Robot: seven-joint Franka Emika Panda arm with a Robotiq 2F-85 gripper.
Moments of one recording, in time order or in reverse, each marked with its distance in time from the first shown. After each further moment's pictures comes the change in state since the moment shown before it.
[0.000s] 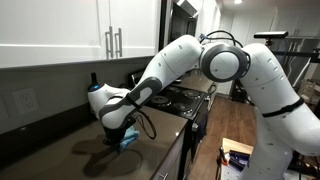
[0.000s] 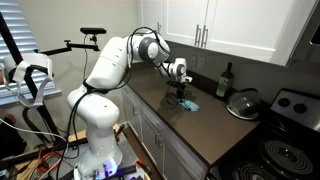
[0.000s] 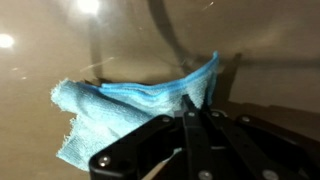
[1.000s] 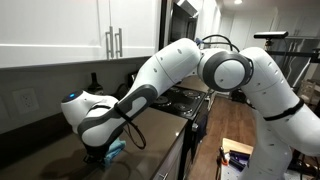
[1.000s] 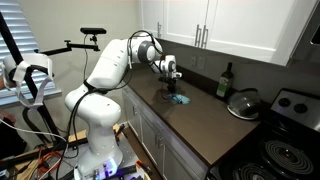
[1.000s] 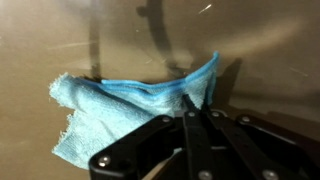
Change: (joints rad) arm 0.104 0.068 0.046 0.127 -0.012 -0.046 -0.054
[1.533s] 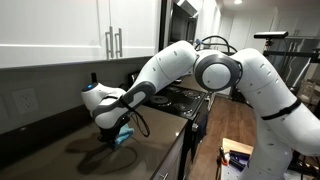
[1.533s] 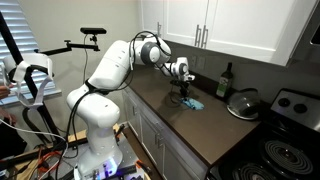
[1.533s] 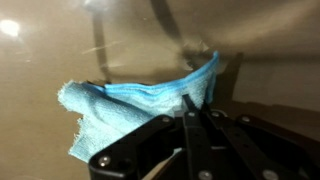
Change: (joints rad) arm -0.079 0.020 -0.099 0.025 0.000 0.016 0.060
